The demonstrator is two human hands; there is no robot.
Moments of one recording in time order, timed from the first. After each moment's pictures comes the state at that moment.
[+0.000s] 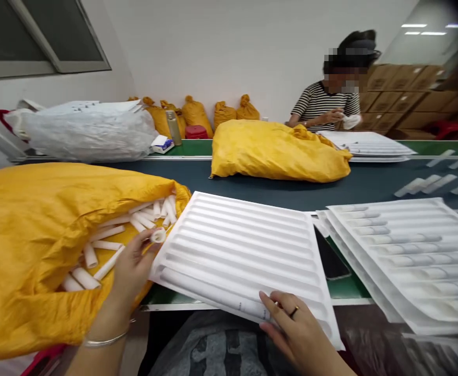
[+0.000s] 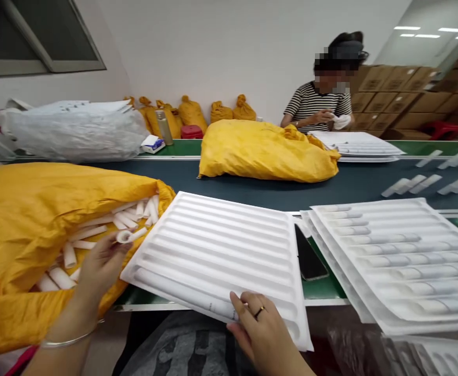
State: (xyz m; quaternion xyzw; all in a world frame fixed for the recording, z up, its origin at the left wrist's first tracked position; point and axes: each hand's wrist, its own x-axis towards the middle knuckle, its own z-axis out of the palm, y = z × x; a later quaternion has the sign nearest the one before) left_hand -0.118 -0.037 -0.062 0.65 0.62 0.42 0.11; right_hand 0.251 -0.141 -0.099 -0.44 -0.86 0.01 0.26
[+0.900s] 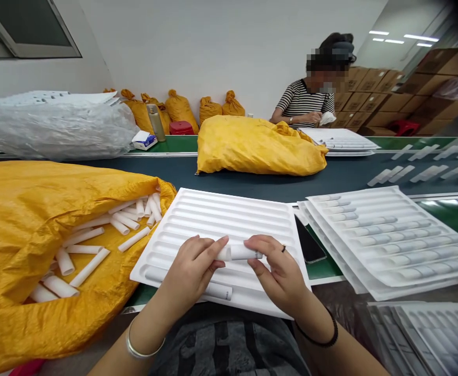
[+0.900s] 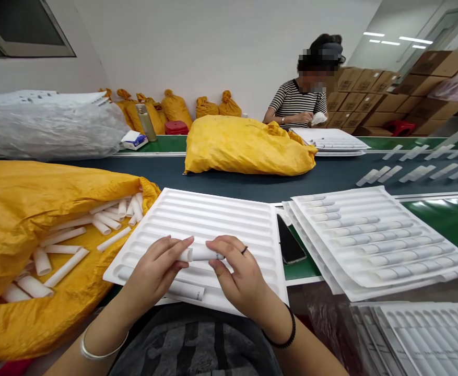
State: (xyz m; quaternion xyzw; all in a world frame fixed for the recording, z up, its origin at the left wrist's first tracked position) left_hand 0.007 -0.056 -0.026 0.87 0.34 0.33 0.13; right_hand 0.229 -0.086 -0.016 -0.40 -0.78 0.13 0.47
